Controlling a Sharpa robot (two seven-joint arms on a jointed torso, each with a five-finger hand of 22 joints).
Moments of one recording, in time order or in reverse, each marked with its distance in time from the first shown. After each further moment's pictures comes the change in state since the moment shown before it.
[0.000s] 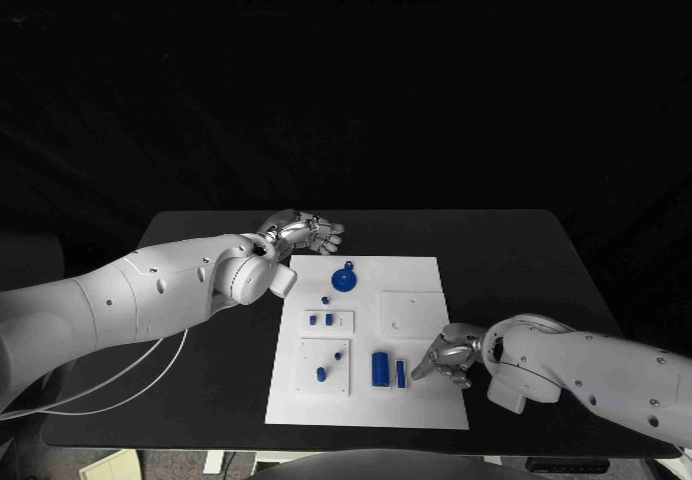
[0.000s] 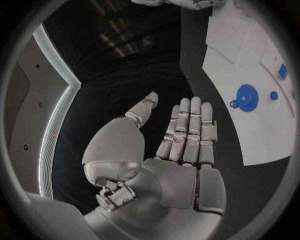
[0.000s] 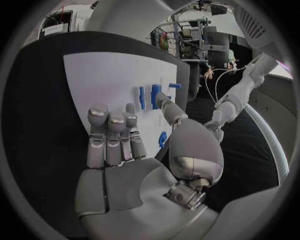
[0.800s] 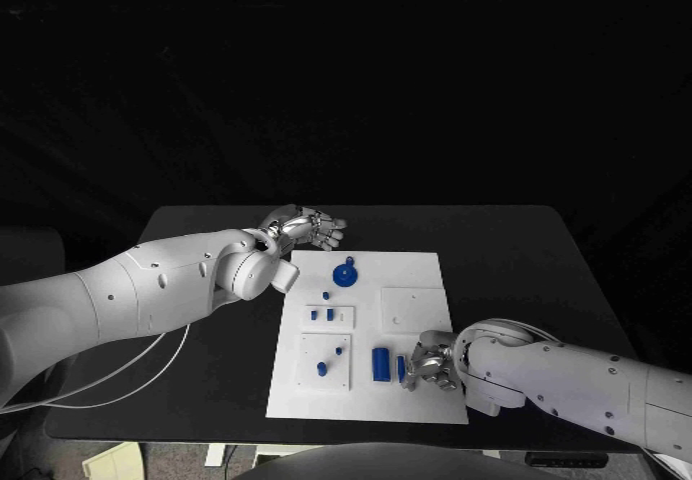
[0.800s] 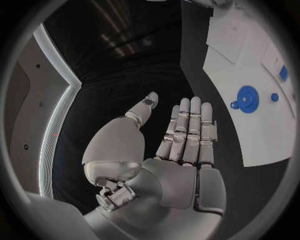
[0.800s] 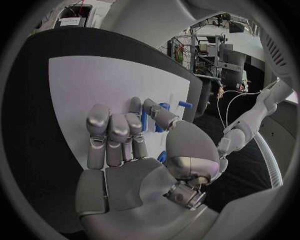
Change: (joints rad) left arm 0.000 0.002 0.000 0.007 0.000 -0.003 0.003; left_hand 0.000 0.000 0.000 0.000 0.000 0.000 0.000 0.000 0.000 0.000 0.000 0.000 0.000 0.000 0.000 0.004 -0.002 0.002 0.000 0.000 0.000 -0.001; right arm -0.052 0.118 -0.004 -0.021 -0.196 -0.003 -0.117; right_hand -0.012 0.191 0.244 0.049 -0.044 0.148 -0.040 0.079 0.028 0.136 -0.065 0.069 0.056 0.083 -0.046 0.050 0.011 -0.003 0.102 -0.019 0.066 0.006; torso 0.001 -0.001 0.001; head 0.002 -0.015
